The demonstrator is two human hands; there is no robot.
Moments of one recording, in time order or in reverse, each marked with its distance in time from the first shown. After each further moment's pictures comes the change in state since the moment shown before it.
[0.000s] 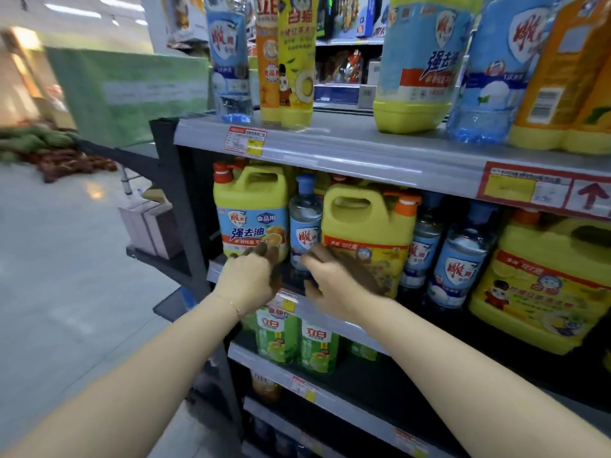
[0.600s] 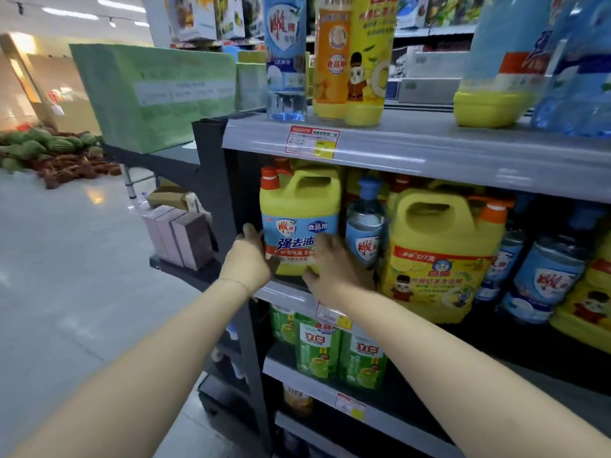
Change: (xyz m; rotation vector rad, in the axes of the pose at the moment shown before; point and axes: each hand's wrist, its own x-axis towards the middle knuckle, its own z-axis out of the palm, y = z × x) left_hand 0.041 -0.109 0.009 -0.514 0.041 -0.347; right_hand 0.104 -0.059 0.050 0.136 -0.100 0.453
